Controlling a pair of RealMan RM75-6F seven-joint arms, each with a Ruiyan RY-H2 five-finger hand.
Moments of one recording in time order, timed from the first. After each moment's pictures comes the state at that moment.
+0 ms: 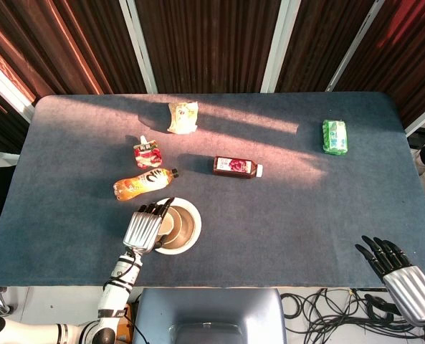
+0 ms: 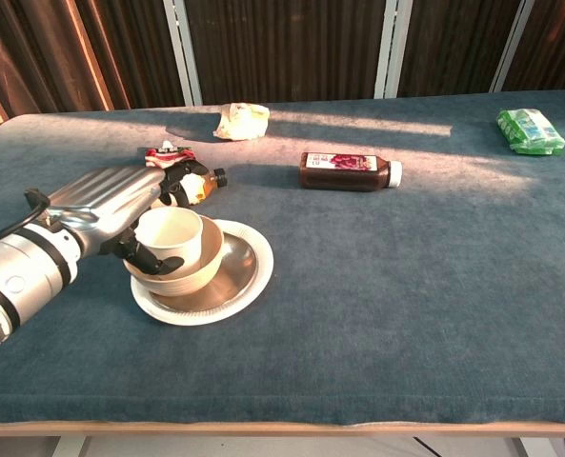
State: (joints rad) left arm -0.63 -1.76 -0.12 -1.60 1.07 1.30 0.67; right arm 0.02 -0.99 -0.15 -1.52 -1.86 1.57 0.05
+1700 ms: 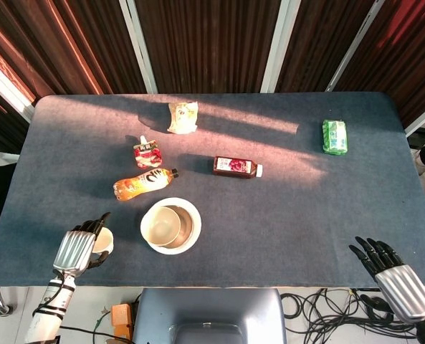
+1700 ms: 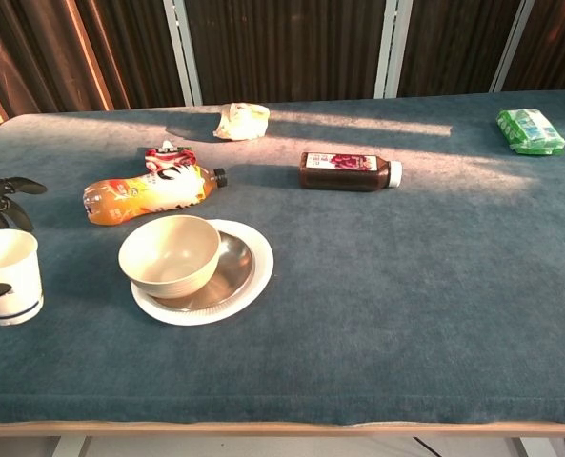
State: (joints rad) left arm -0.36 -1.38 0.02 -1.73 1.28 1.34 0.43; right arm 0.04 -0.99 -0.15 -1.56 -1.84 1.50 0.00
